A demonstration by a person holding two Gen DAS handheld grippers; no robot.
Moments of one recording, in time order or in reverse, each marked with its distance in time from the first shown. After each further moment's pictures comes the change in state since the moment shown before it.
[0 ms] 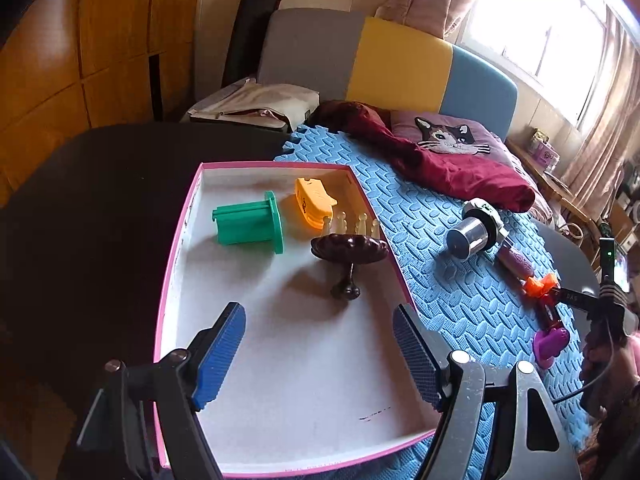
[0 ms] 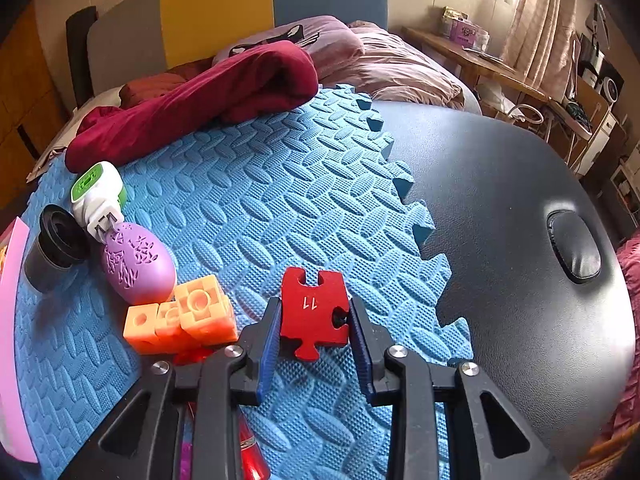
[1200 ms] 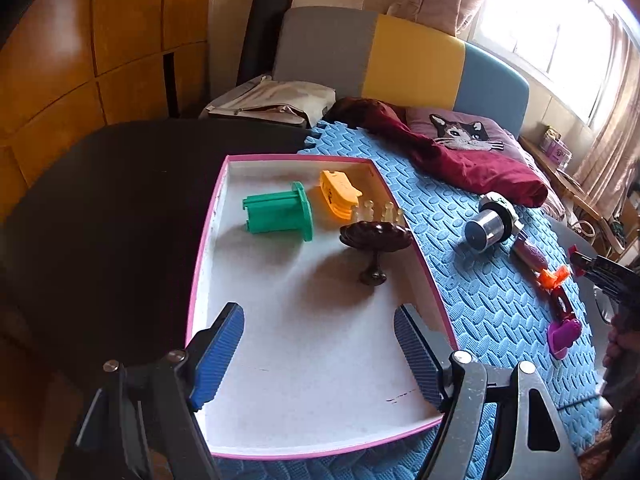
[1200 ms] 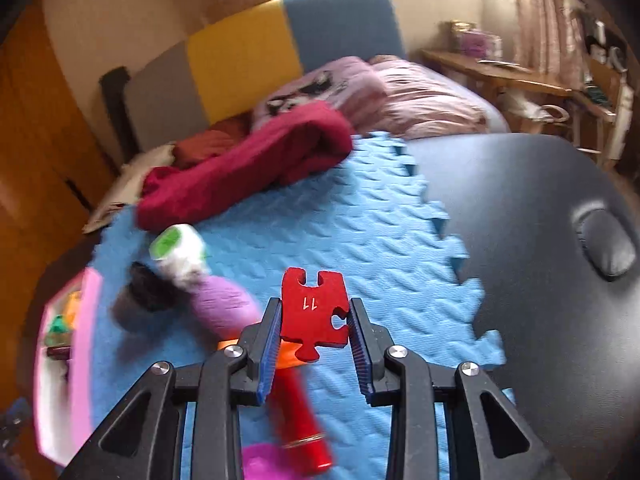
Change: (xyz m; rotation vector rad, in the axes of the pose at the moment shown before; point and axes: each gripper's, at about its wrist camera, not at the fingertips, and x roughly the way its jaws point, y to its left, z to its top) left arm -0.009 0.016 -0.008 -0.011 0.006 0.055; right arm -0.053 0.010 0.004 0.056 -0.160 0.289
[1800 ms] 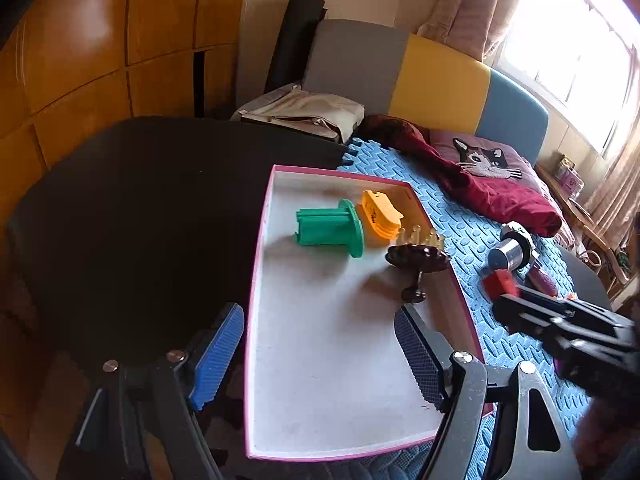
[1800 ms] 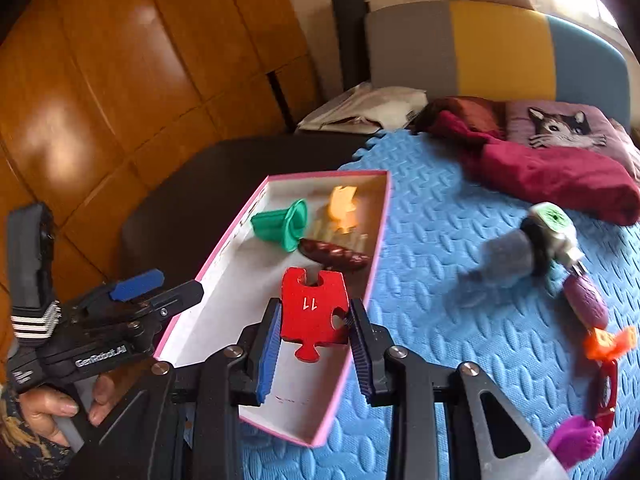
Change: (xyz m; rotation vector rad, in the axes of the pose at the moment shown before) left arm -0.013 0.040 0.002 -0.088 -0.040 0.026; right arm -0.008 0.266 -0.080 -0.512 0.173 0.420
